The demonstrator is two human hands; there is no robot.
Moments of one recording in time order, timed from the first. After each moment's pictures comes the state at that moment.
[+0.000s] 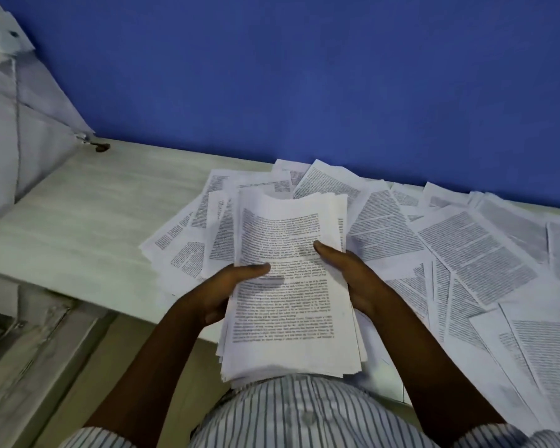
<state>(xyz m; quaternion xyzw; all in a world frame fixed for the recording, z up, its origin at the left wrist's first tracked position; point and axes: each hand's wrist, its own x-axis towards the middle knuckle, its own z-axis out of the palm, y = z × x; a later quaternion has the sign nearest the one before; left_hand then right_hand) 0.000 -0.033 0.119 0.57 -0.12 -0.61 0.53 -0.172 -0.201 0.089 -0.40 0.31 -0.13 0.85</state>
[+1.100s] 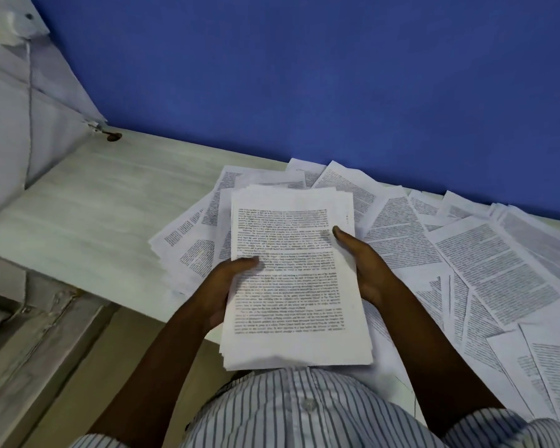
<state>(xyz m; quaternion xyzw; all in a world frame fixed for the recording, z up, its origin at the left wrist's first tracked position) 0.029 -0.034 0.095 0.56 -0.06 -0.56 0.60 -0.136 -0.230 0.087 -0.34 0.31 -0.09 0.88</state>
